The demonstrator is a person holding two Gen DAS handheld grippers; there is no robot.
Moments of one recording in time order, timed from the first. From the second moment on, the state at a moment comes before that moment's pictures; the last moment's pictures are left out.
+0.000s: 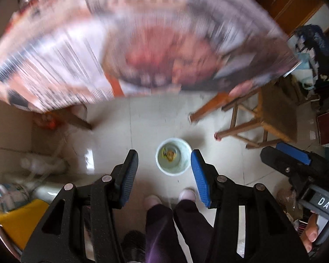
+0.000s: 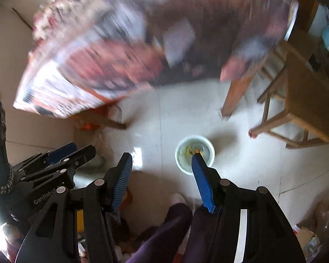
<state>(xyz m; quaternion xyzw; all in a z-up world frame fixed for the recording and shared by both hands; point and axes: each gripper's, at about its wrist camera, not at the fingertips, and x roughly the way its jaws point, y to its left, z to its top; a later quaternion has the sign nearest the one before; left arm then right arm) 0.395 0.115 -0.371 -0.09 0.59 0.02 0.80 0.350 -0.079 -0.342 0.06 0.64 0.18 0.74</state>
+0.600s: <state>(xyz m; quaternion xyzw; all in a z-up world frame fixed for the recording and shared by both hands) 0.350 0.122 -0.128 -0.04 0.39 -0.02 0.92 0.326 -0.076 -0.099 0.06 0.44 0.16 0.88</state>
